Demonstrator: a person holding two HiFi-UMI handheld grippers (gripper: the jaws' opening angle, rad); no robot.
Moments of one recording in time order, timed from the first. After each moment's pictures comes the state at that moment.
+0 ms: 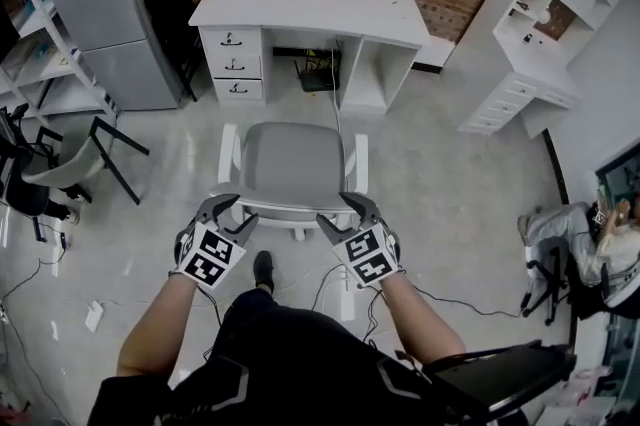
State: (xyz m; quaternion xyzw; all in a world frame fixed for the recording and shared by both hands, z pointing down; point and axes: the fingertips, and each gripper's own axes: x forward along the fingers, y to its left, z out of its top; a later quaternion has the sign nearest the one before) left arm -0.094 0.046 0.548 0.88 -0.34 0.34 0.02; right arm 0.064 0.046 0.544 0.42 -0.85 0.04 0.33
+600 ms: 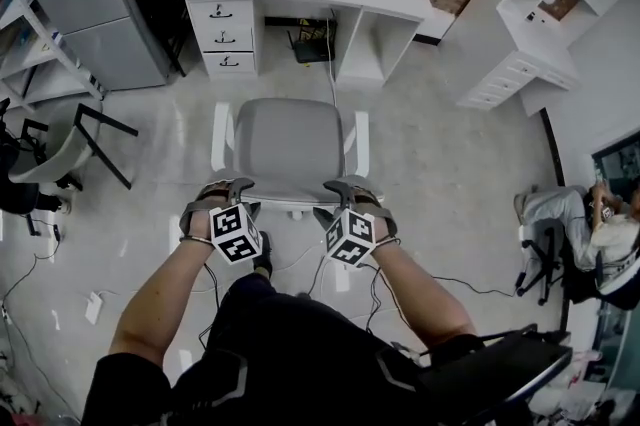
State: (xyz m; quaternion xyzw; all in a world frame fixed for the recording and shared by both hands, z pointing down) left arm -0.082 0.009 0.654 0.81 -0.18 0.55 -0.12; right arm 0.044 0.024 0.648 0.27 -0.81 -0.06 0.51
